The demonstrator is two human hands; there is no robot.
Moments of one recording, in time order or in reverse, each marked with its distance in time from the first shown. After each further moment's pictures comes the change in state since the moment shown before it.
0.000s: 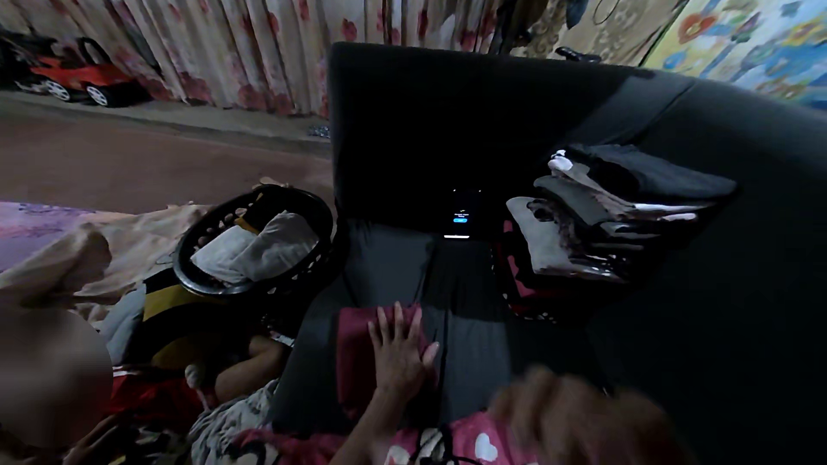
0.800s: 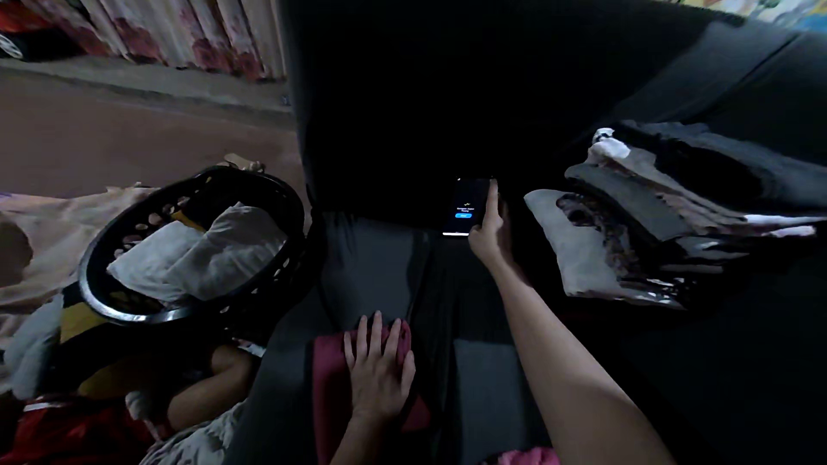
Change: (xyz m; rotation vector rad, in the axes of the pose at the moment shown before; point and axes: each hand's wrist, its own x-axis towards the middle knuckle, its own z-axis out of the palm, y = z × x) left_hand 0.026 -0.034 0.046 -0.005 0.476 0.108; right_hand 0.199 0.274 -0.132 -1.248 0.143 0.405
